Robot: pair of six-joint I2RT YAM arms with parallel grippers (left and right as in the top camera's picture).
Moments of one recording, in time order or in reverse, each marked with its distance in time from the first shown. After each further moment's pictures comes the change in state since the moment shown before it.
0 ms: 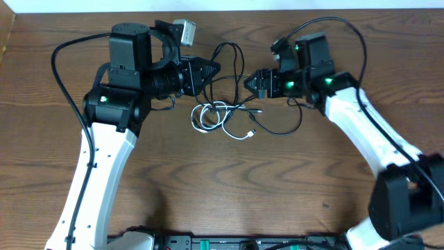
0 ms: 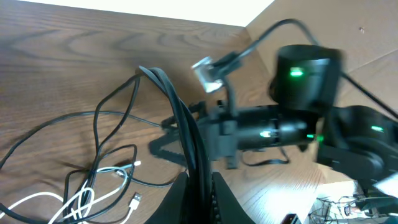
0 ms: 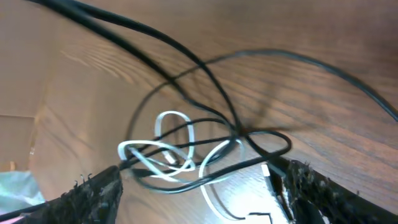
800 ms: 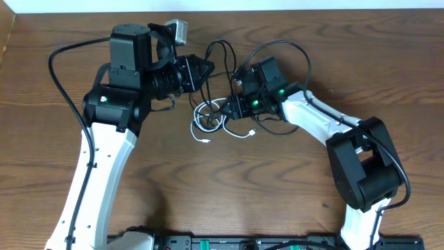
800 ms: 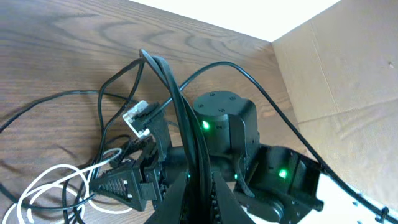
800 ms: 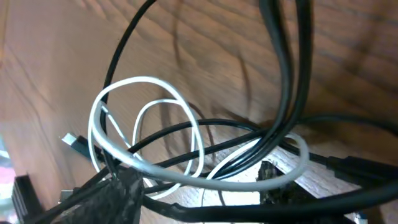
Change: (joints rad) left arm 0.000 0.000 0.000 -0.024 -0.115 -0.140; right arm 0.171 0.251 0.000 0.133 -0.002 -0.036
